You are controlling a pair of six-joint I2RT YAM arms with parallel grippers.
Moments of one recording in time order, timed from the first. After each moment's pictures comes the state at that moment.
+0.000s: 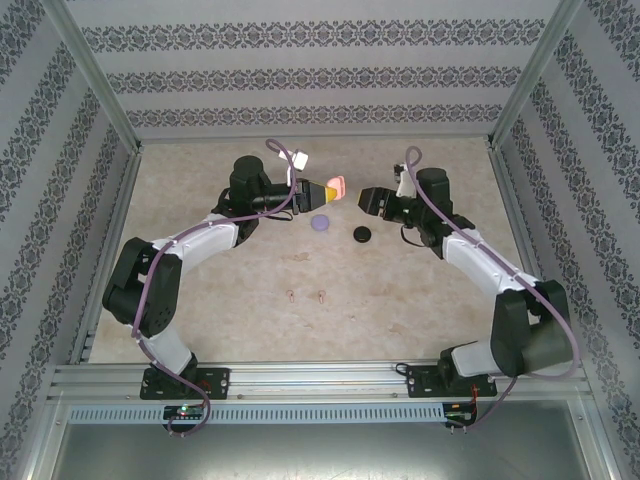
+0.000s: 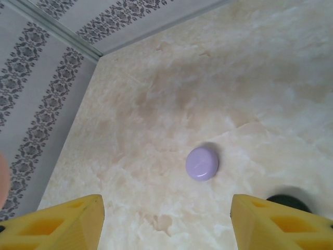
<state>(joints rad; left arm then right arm) -0.41 1.71 1.11 0.53 0.95 -0.68 0.23 1.38 0.88 0.00 -0.53 0.55</state>
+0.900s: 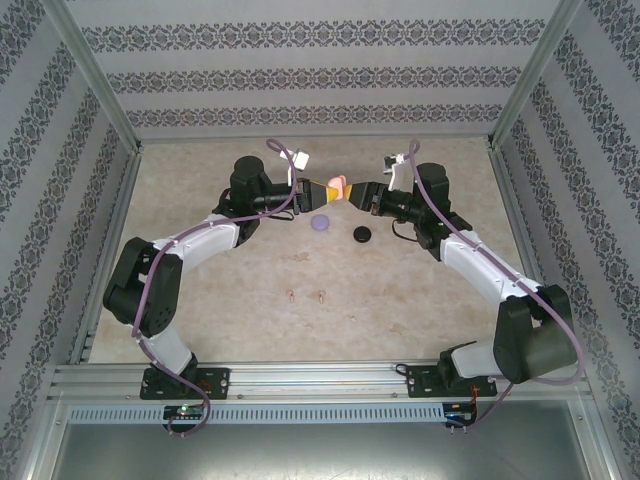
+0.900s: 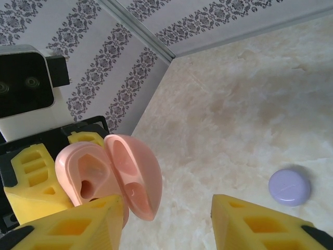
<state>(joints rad) -0.42 1.71 1.11 0.56 0.95 -0.70 0.28 1.38 0.91 0.16 -0.70 0.63</state>
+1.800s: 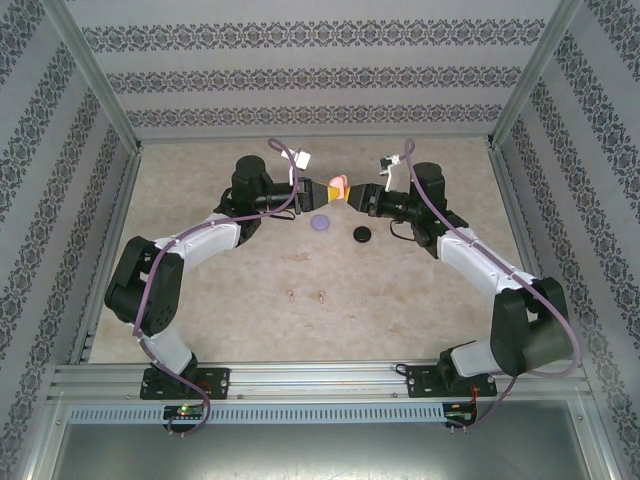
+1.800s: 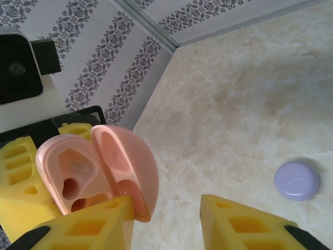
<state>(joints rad) -0.43 1.72 1.12 0.56 0.95 -0.70 0.28 1.42 0.92 0.16 -0.74 0.63</state>
